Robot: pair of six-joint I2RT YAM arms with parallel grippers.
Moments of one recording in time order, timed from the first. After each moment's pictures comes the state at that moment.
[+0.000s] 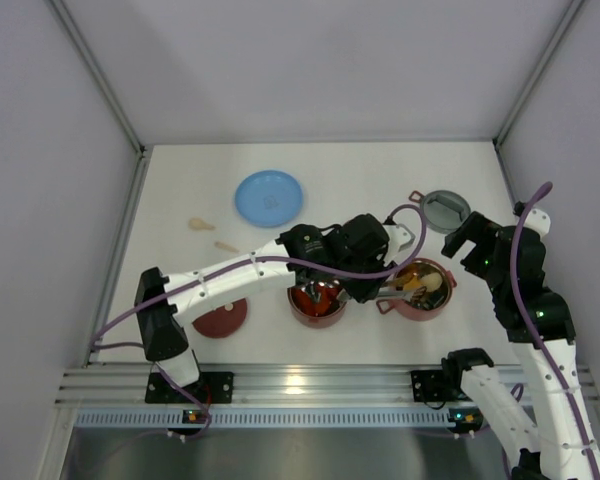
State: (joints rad) left arm -1.17 1.71 1.69 -0.84 0.04 -0.23; right arm 0.12 0.63 0.94 -0.82 0.24 0.52
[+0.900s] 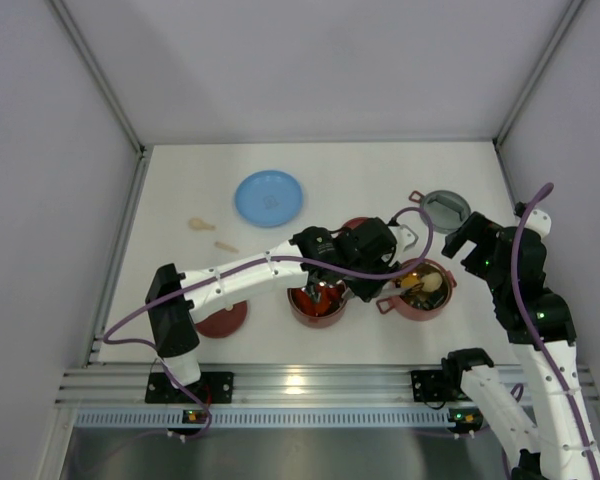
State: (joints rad) left arm -1.17 1.78 1.69 -0.80 -0.02 -0.23; right arm 0.12 0.62 0.94 -0.82 0.24 0.52
